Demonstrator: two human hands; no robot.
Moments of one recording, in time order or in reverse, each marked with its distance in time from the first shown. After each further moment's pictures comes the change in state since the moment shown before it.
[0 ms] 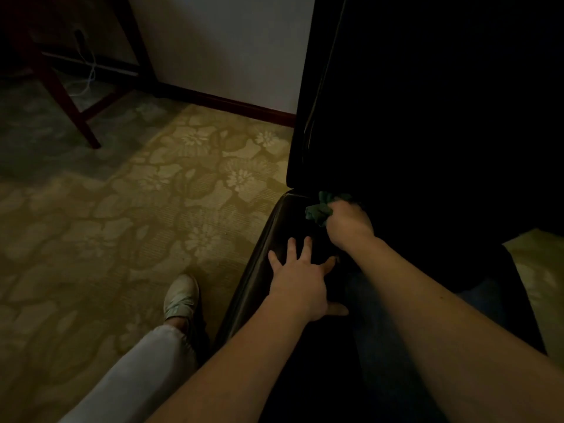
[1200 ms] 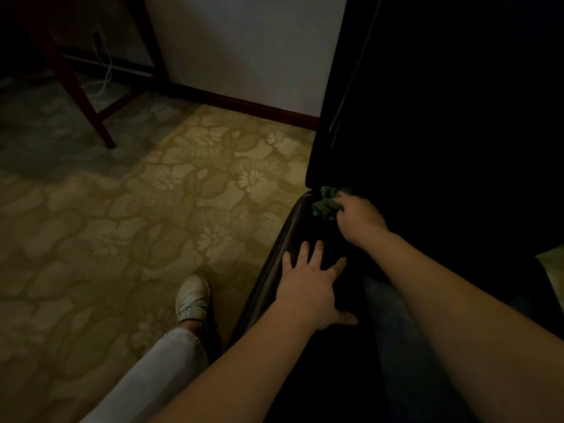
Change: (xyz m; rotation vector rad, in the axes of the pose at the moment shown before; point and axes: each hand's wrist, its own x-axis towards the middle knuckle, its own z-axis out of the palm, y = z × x) left_hand -0.003 -0.019 0.006 0.025 0.047 0.037; right_hand 0.021 -0.010 0.004 0.010 0.039 -0.144
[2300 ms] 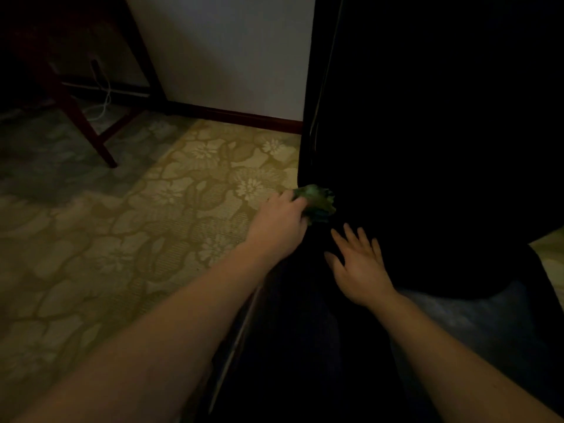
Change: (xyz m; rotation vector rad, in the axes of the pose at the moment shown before) left_hand 0.034 -0.043 -0.064 -0.029 0.597 0.037; right_hand -0.095 0.043 0.027 0.053 -0.073 -0.098
